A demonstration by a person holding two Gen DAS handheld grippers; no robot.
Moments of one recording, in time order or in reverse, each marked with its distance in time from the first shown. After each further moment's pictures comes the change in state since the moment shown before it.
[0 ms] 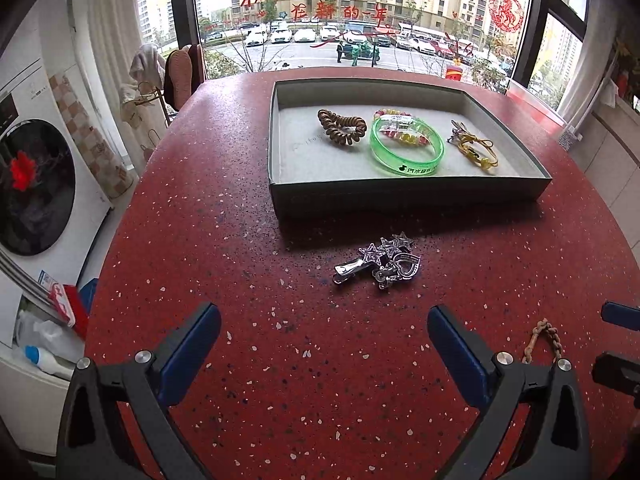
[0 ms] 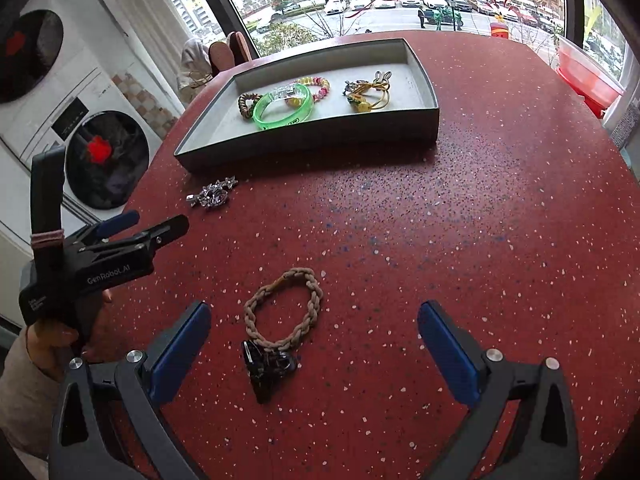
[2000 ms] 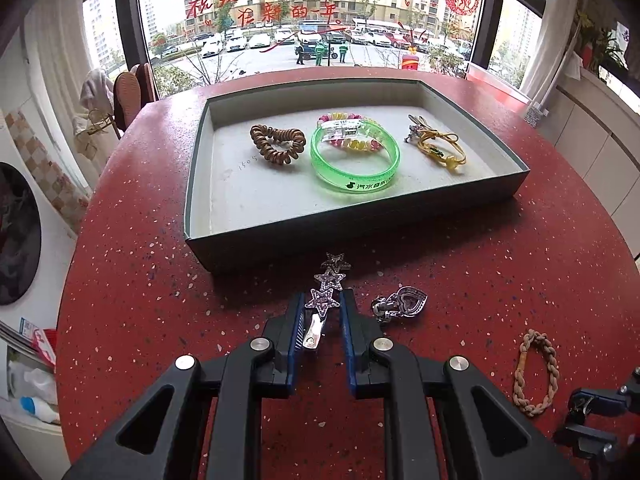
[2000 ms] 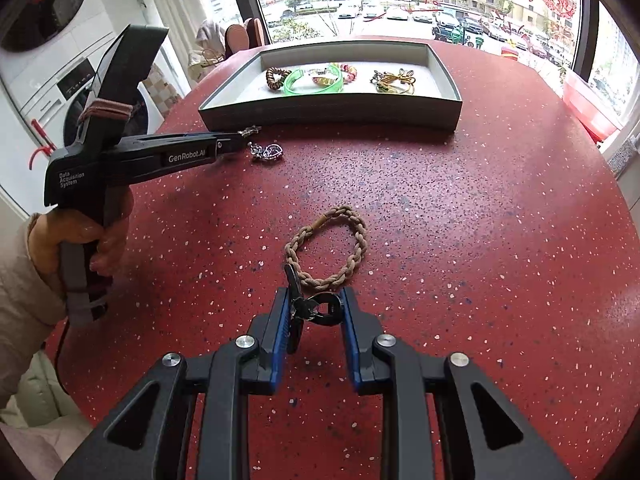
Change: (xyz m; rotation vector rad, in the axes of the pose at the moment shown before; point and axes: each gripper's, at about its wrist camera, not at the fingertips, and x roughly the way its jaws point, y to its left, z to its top) left arm 0.023 -0.024 0.028 0.122 -0.007 -0.105; right arm -0.008 0.034 -0.036 -0.098 -0.019 -0.073
